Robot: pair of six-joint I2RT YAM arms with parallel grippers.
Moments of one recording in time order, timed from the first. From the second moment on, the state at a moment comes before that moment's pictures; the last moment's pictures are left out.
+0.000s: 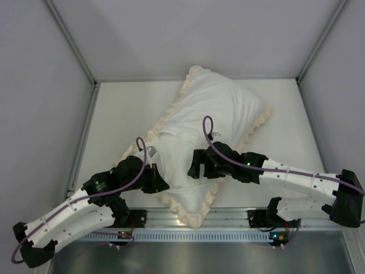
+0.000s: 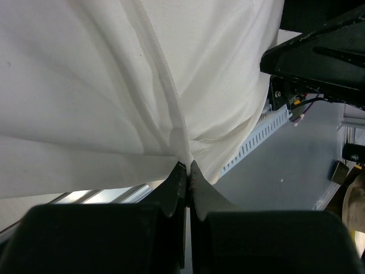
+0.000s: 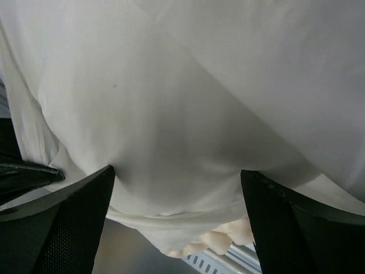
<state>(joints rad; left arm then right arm) -0.91 0.57 0.62 -0.73 0.13 -0.86 1.10 1.13 0.83 -0.44 0.12 0.89</state>
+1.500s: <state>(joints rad) -0.91 0.50 0.60 -0.70 0.19 -0.81 1.23 1.76 1.05 -0.24 0.19 1.01</state>
